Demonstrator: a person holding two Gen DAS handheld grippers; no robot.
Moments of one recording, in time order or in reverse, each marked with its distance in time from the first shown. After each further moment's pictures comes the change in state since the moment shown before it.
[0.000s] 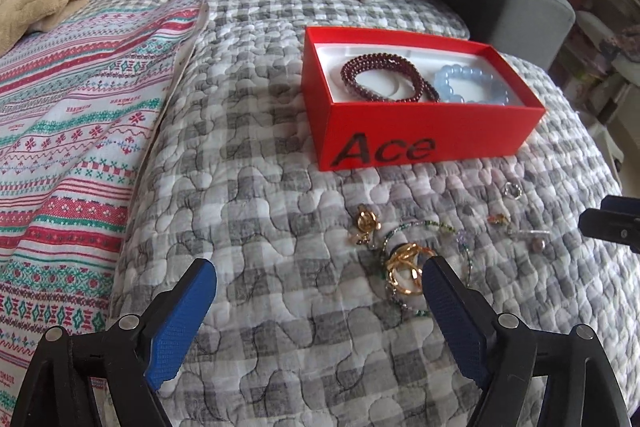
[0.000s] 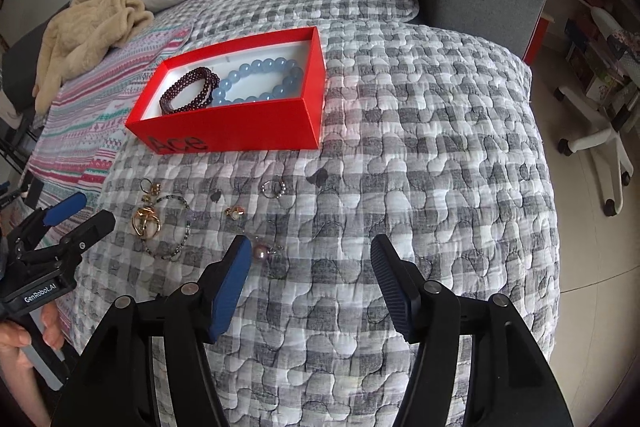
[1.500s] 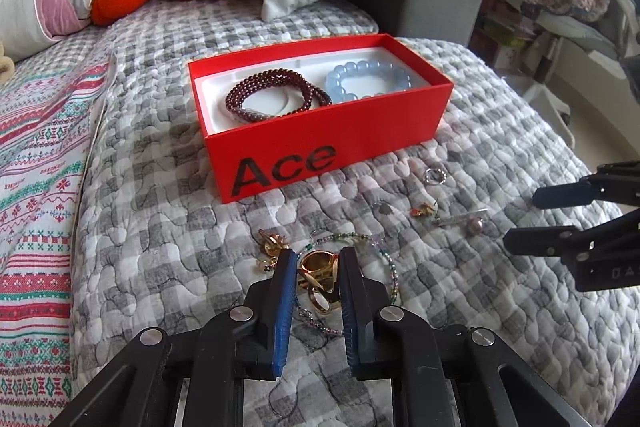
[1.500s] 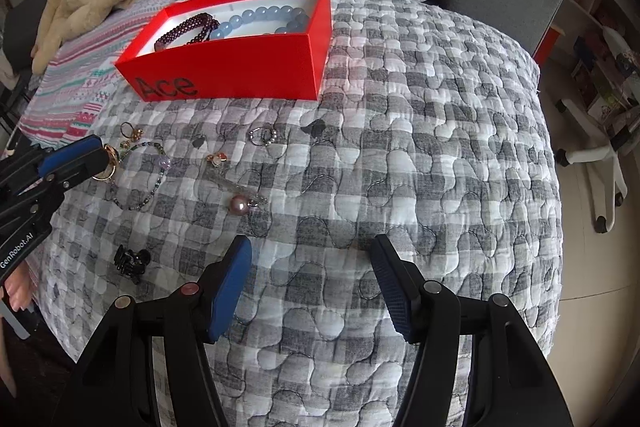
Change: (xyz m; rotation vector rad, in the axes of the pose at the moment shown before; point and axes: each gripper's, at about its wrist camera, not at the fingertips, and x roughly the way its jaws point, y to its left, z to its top) left arm -0.002 -0.033 0.004 0.198 -0.055 -0.141; right arm 0.021 0.007 -0.019 -0.099 0.053 -0.039
